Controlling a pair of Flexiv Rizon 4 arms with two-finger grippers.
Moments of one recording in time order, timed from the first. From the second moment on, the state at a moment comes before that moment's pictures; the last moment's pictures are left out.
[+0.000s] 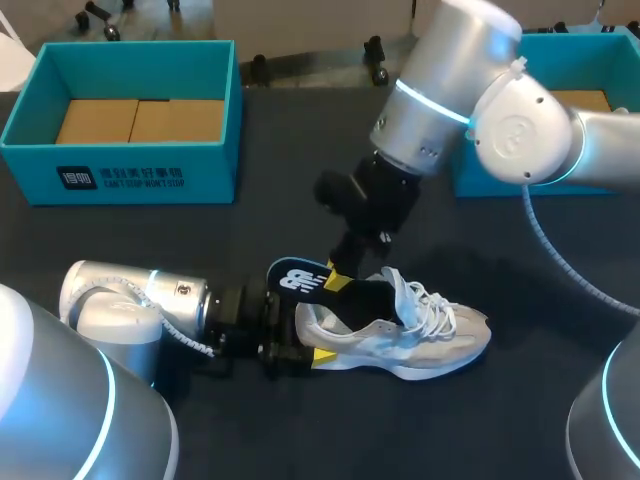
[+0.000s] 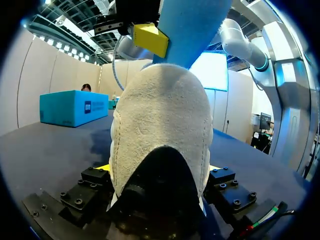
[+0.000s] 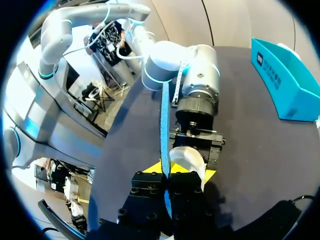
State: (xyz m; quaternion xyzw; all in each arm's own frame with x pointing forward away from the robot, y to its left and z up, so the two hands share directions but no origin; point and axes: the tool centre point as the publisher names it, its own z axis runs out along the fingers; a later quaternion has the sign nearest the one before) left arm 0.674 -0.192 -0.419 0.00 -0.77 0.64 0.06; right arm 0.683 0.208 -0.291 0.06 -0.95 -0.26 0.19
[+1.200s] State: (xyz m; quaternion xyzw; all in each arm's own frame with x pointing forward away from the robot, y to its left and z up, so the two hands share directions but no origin) left arm 0.674 -0.192 -0.419 0.00 -0.77 0.64 0.06; right arm 0.710 0.209 -0.162 0.09 -0.90 -0.42 0.10
